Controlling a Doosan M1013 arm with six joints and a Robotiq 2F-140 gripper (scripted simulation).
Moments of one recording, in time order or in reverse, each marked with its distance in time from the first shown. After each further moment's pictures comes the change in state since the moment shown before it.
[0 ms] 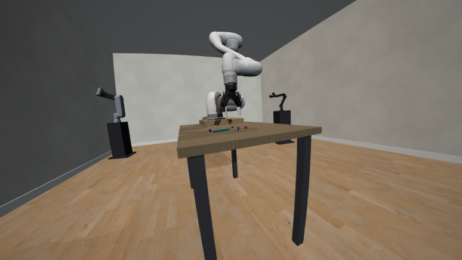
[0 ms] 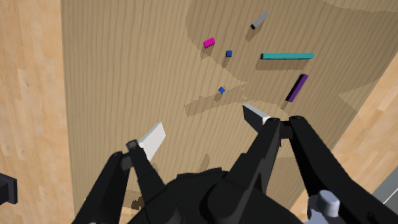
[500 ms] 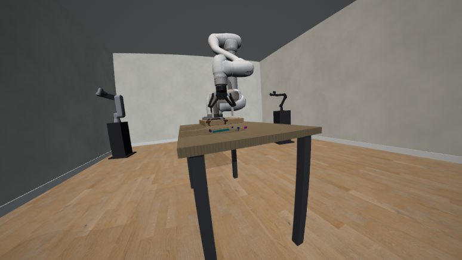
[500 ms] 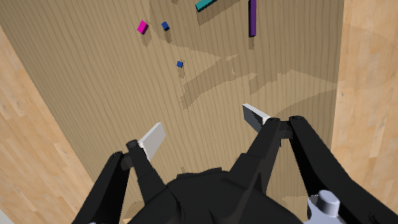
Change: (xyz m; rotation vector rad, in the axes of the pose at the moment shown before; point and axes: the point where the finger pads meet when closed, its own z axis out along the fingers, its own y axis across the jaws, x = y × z) arm -0.069 0.021 -0.002 0.000 -0.004 0.495
